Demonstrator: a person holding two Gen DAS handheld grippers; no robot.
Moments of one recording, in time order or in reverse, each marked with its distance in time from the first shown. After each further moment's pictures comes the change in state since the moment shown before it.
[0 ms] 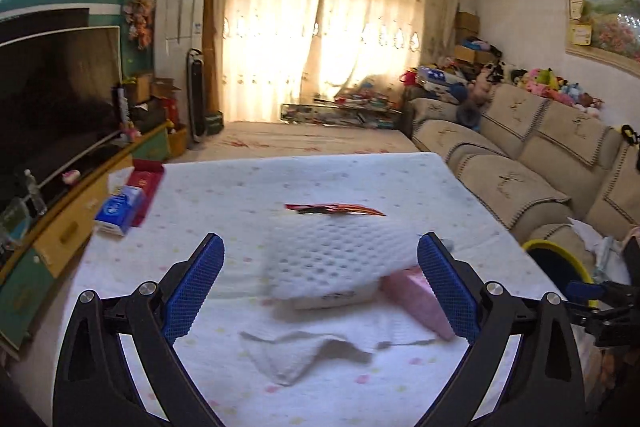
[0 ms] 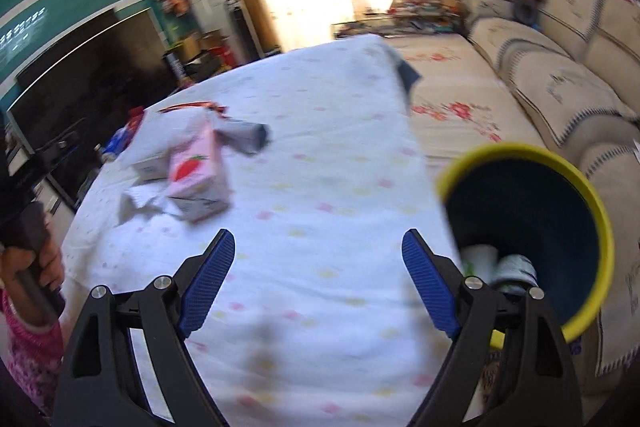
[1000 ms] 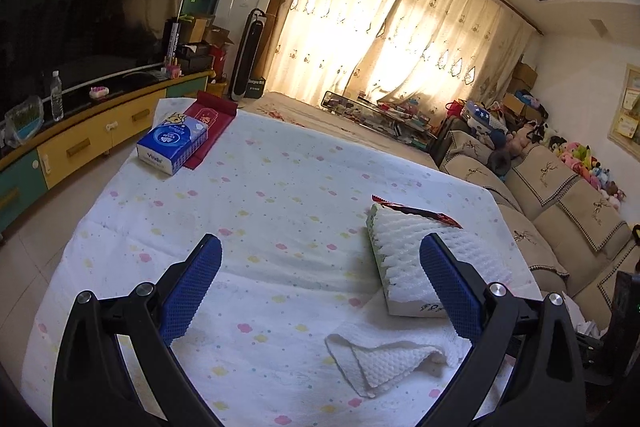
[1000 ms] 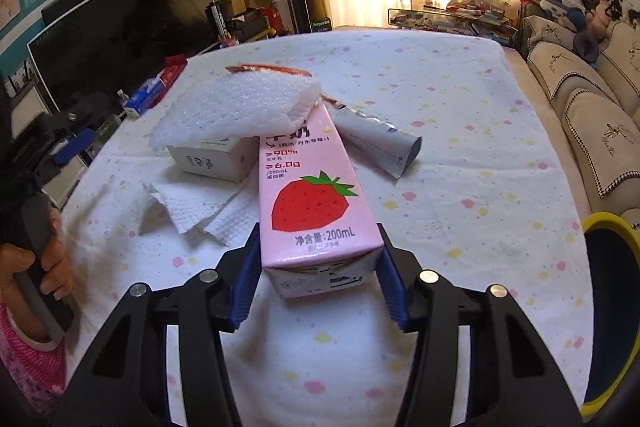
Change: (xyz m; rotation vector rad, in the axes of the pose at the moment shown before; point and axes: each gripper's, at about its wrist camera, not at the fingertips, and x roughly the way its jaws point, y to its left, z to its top) left arm 0.037 0.099 -0.025 -0.339 0.047 0.025; right arm 0.076 0.081 0.027 -0.127 0.083 0.051
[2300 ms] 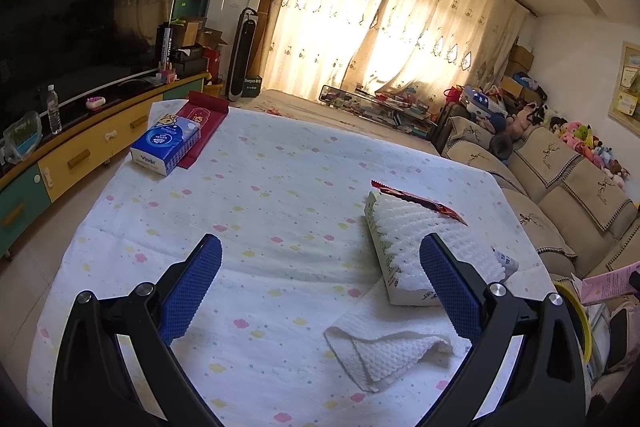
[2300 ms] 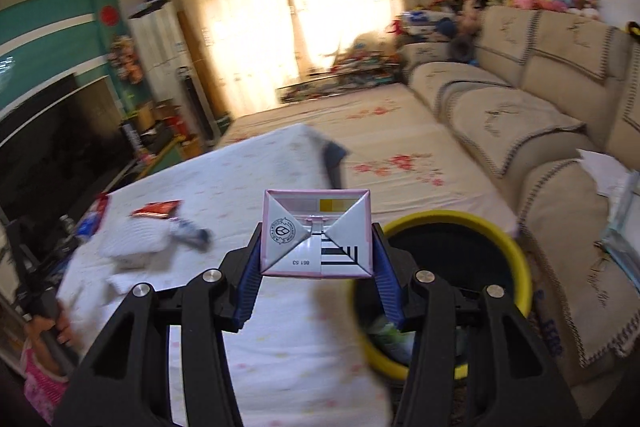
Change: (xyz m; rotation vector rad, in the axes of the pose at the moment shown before) left arm 0.005 -0.015 -0.009 0.073 0.016 0.013; right arm -0.164 -0.134 -0.029 0.317 -0.302 -0.303
